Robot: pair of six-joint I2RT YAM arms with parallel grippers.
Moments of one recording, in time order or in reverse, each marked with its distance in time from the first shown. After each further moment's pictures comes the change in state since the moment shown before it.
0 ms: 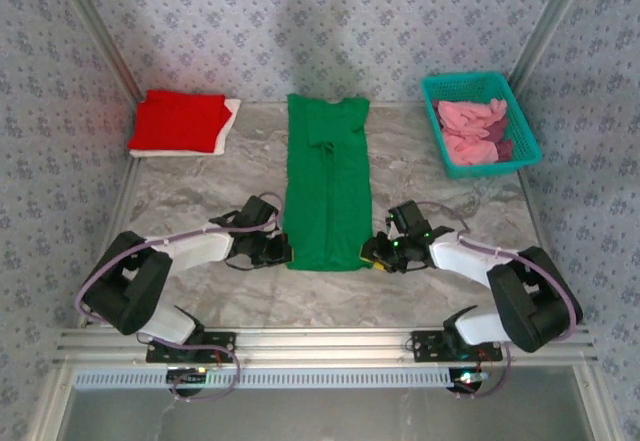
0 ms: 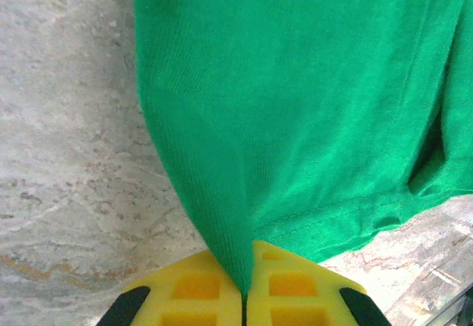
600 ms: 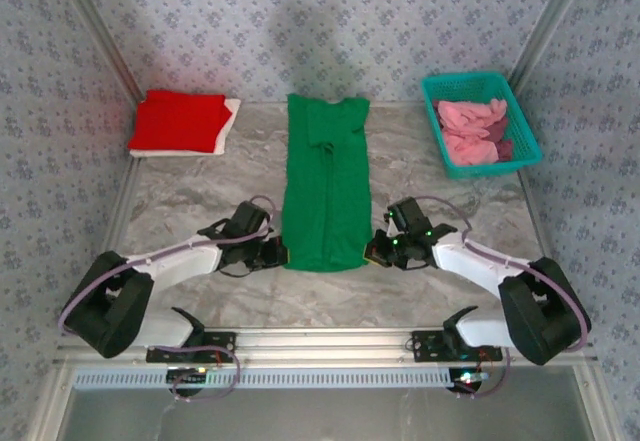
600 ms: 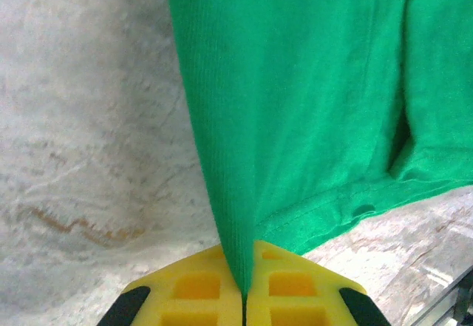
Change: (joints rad) left arm -0.001 -0.143 -0.102 0.048 -0.015 0.001; right arm 0.035 -0.083 0.033 -0.087 0.032 -0.036
